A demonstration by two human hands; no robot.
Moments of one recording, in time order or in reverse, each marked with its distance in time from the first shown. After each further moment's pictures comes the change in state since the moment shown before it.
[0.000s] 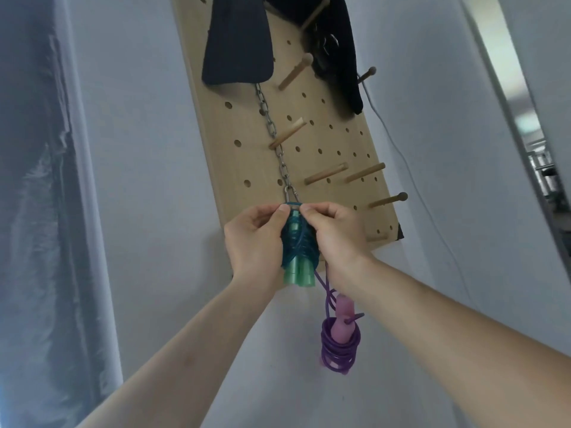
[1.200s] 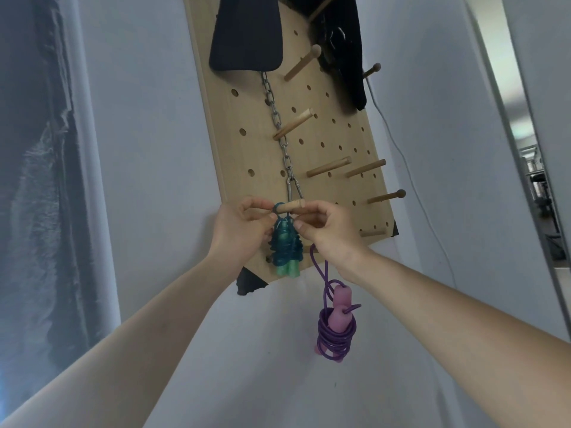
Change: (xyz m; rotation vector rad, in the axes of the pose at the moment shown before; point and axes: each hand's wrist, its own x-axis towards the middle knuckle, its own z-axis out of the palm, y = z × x) left_hand 0.039 -0.011 -0.039 0.340 -0.228 0.005; right_hand 0.021 0.027 -0.013 -0.356 -0.218 -0.188
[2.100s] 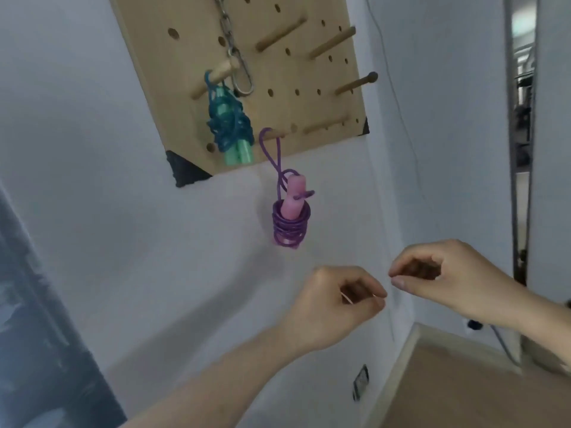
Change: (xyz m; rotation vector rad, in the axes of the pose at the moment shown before) left_hand -0.207 -0.103 0.133 0.059 -0.728 0.062; right_hand -0.209 0.074 -0.174 -0.481 -0.377 0.273
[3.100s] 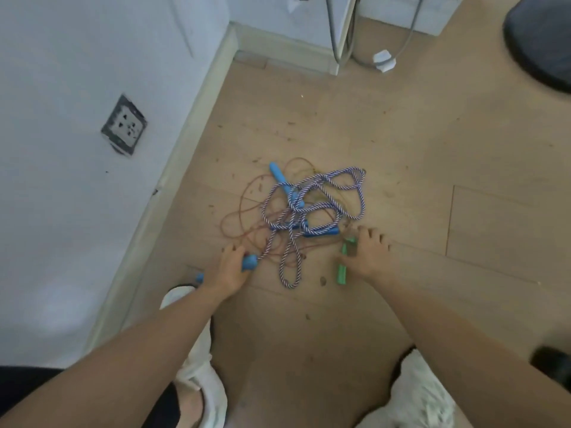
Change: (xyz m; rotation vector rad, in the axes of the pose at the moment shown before) left_hand -0.206 -0.357 0.489 0.214 -0.803 -0.697; right_hand -0.393 0.445 0.192 -0.580 -0.366 1.383
